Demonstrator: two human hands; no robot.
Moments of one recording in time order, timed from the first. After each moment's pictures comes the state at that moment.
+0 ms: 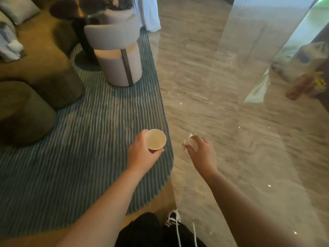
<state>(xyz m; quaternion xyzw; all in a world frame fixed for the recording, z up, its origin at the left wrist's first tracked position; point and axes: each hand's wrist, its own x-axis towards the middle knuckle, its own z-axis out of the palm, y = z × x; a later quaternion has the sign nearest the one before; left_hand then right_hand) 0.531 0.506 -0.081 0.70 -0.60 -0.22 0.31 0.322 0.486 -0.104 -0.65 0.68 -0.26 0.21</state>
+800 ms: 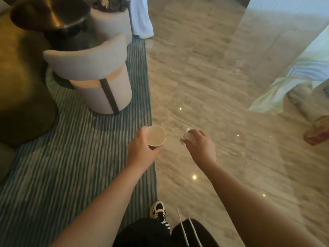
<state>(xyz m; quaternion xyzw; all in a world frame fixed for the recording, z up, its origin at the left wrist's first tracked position) 0.491 -0.087 -0.082 0.71 -0.58 -0.20 0.33 0.290 -0.125 -0.086 -0.69 0.66 -0.22 0.21</state>
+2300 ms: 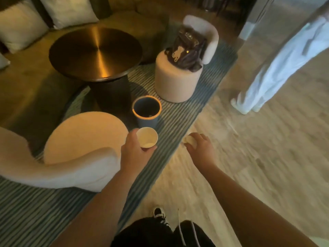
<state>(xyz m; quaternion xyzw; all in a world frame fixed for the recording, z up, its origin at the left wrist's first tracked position) 0.687 -1.067 -0.112 0.85 -0.27 -0.07 0.44 0.541 -1.246 -0.091 -0.87 0.38 -0.12 0.28</state>
